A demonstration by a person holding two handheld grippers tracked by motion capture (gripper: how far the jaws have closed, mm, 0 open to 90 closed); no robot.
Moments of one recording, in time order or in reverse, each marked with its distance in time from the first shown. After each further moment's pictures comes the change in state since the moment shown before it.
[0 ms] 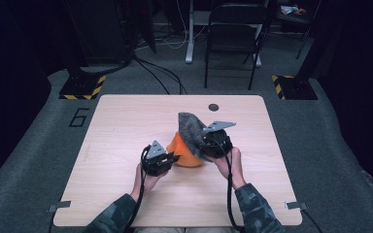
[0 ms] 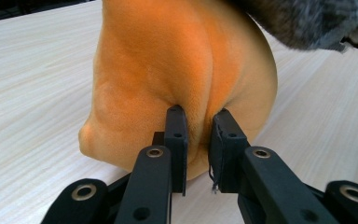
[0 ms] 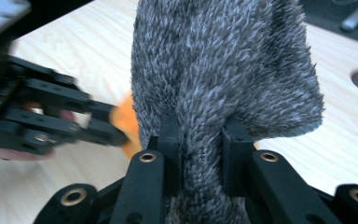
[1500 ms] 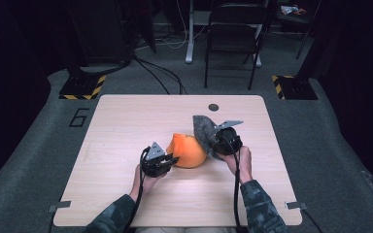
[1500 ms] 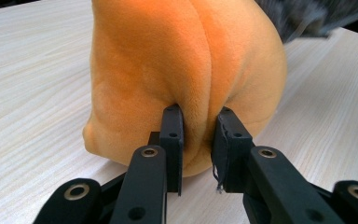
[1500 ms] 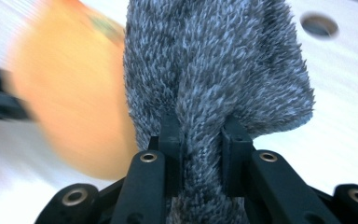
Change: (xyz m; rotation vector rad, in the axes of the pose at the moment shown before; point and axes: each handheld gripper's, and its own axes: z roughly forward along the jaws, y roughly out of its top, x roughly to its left) left arm 0.009 -0.010 0.003 0.026 -0.004 0.024; right arm -0.046 -0.022 0.009 0.108 -0.117 0.094
